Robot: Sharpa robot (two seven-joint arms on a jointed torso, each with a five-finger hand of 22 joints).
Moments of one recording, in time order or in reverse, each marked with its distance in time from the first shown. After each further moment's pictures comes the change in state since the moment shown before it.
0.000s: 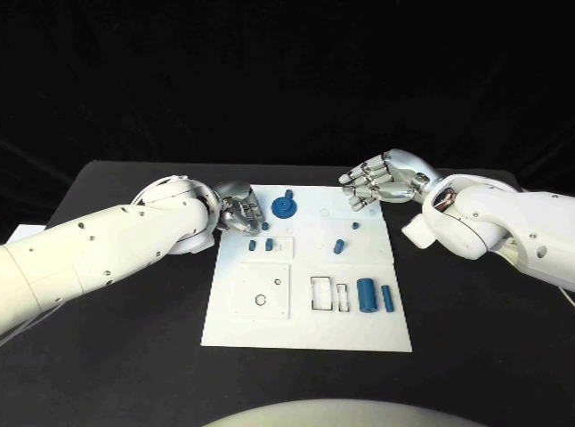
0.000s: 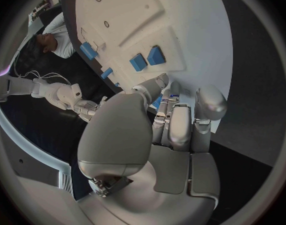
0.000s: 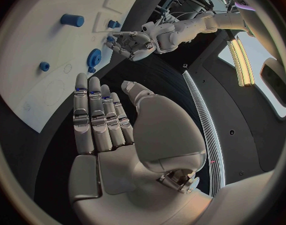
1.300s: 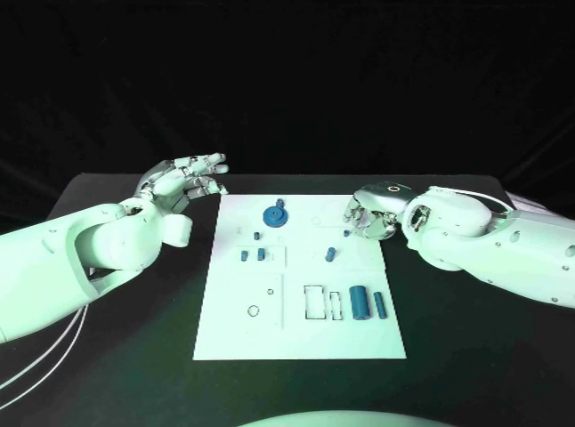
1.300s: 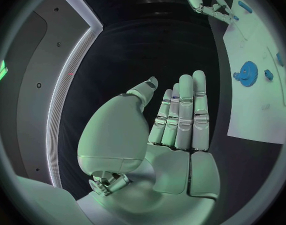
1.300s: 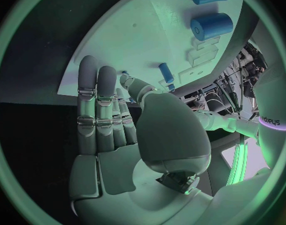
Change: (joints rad) left arm 0.003 -0.226 -0.014 0.188 1.422 -0.225 0.567; left_hand -0.109 0.044 -0.171 0.081 0.000 -0.018 0.029 0.057 0.002 -0.113 0.035 0.068 0.015 -0.416 0.056 -0.570 -0.646 0.062 -0.348 0.058 -0.698 -0.407; right arm -0.042 0.054 0.000 -0.055 -0.989 0.090 -0.241; right_hand -0.007 -0.083 0.166 -0.070 -0.227 0.156 -0.077 -0.052 0.002 0.126 -0.083 -0.069 0.002 0.242 -0.111 0.569 0.390 0.000 0.237 -0.135 0.446 0.278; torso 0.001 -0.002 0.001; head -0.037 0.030
